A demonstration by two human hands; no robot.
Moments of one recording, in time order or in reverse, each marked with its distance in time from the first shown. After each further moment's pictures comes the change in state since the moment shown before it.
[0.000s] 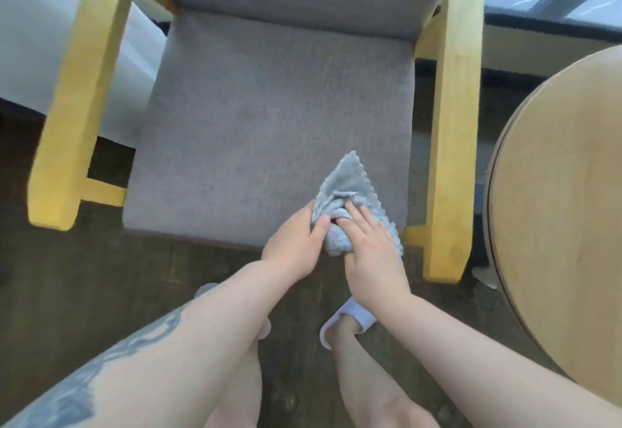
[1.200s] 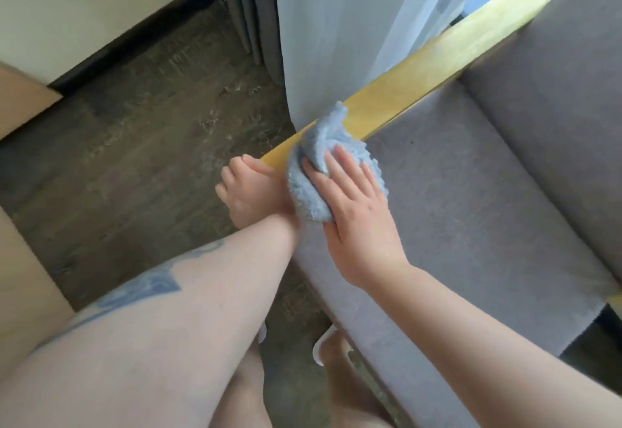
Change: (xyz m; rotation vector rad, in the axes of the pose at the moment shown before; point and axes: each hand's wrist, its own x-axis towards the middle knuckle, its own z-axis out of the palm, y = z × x) left_hand 0.027 -0.184 -0.227 -0.378 1.454 -0.945; right_hand 0.170 -0.285 0.065 -0.192 -0.190 -0.972
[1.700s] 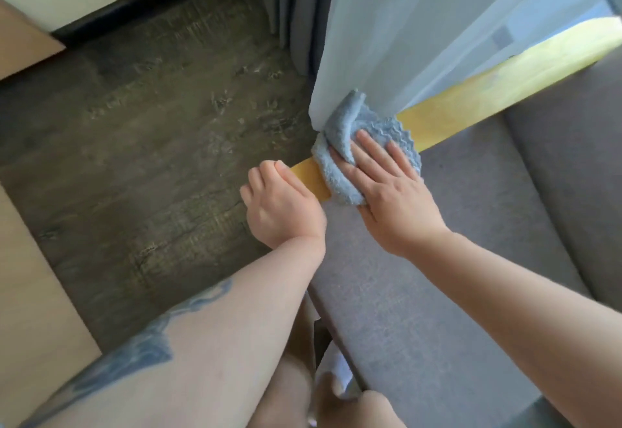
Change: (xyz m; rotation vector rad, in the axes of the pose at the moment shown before) left_hand -0.008 0.007 -0.004 -0.031 0.016 -0.069; right_hand 0.063 0.053 0.005 -0.394 -0.245 -0.234
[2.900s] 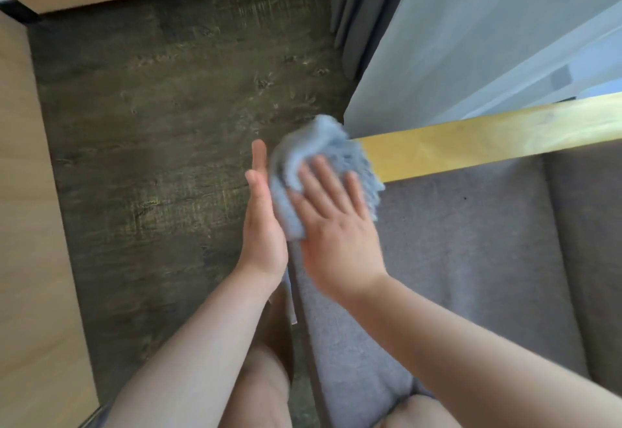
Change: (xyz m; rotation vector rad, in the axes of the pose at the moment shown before) left_hand -0.023 -0.043 -0.032 -1.112 -0.483 -0.258; right_hand -0.011 -0.072 0.024 0.068 0.044 -0.219
